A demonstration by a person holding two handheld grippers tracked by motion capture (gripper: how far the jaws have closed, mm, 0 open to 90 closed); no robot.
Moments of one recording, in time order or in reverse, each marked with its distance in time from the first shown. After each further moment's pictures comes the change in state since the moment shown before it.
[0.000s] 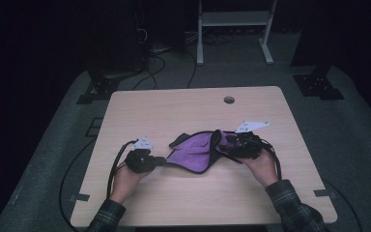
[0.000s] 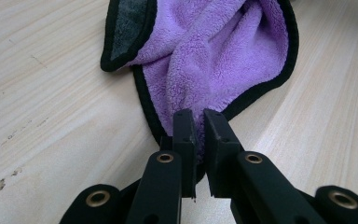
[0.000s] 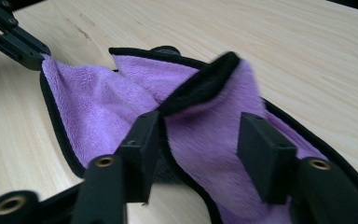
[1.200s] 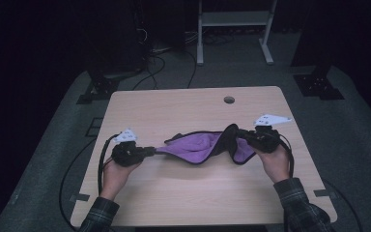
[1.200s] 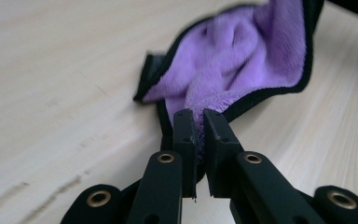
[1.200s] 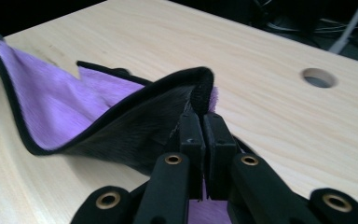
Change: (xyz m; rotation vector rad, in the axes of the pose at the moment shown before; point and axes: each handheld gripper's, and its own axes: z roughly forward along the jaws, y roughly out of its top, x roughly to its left) left arm 0.018 0.006 -0.044 -0.159 0.058 -0.061; right arm -0.028 0.003 -0.047 -0.097 -0.105 0.047
